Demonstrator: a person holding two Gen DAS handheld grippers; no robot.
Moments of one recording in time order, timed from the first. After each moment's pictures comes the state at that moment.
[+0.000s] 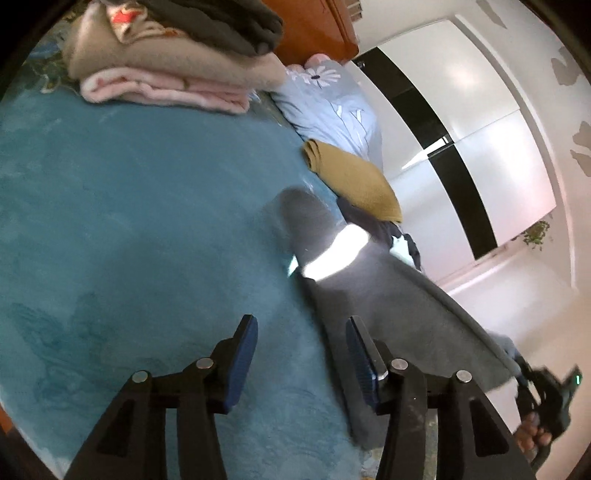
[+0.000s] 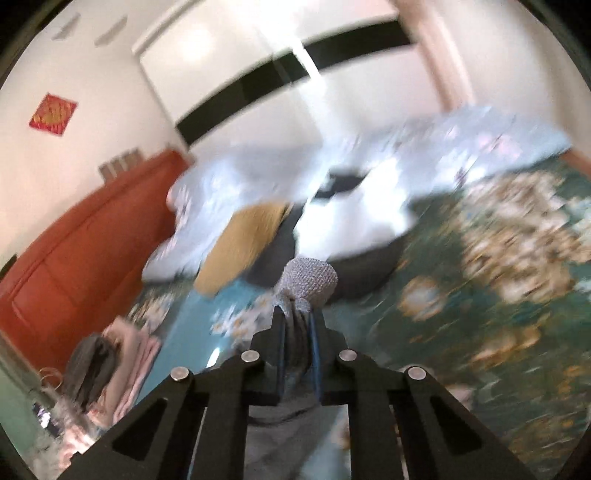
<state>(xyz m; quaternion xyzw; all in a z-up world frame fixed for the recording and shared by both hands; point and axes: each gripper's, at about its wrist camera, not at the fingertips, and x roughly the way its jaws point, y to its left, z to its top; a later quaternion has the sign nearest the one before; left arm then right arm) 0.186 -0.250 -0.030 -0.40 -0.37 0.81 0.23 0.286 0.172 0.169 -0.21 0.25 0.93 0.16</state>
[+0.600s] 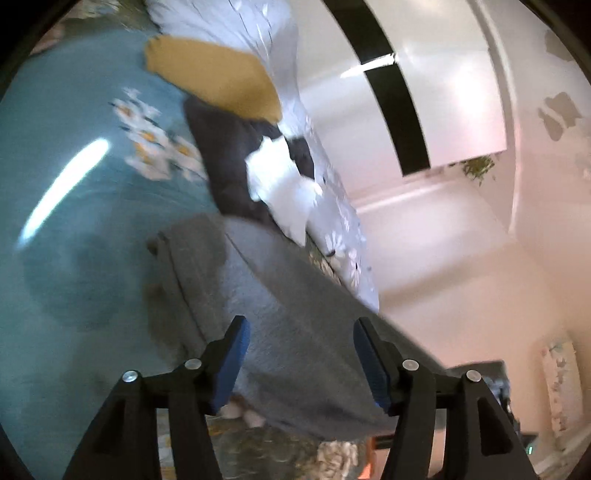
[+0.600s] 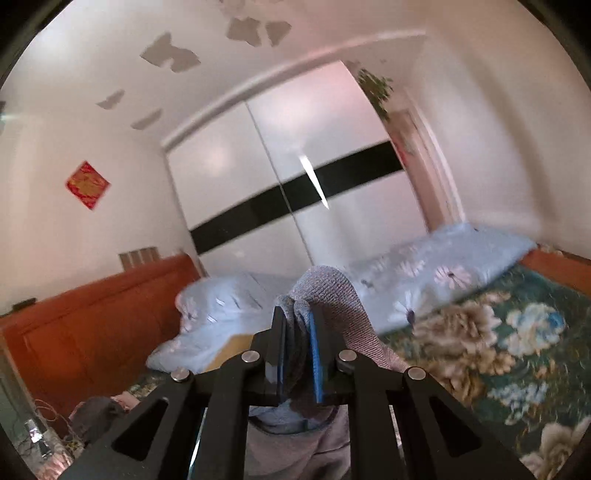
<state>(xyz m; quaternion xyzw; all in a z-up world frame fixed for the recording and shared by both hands) 0.140 -0.065 0.089 -0.51 -0.35 0.66 0.42 0.462 0.200 0.293 0.00 0.20 0.96 0.18</state>
